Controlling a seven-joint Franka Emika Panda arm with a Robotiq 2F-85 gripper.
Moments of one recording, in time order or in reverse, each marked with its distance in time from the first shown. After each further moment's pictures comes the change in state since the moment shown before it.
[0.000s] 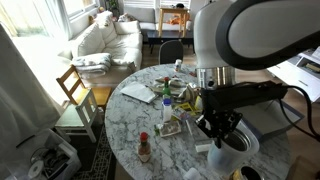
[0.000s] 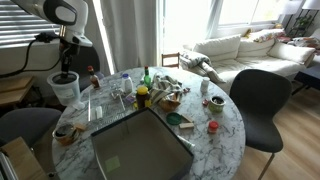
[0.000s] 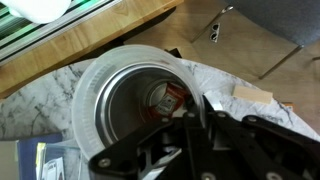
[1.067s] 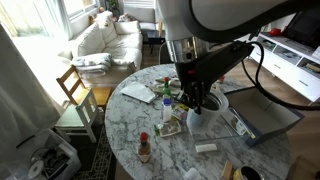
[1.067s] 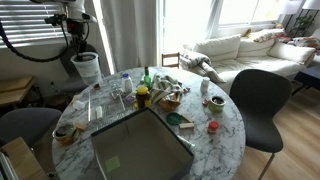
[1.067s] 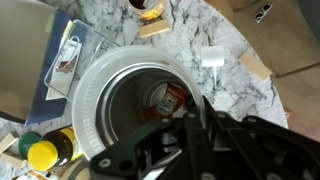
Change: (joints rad) arm 0.057 0.171 0.035 0.381 -0.305 -0.137 -0.278
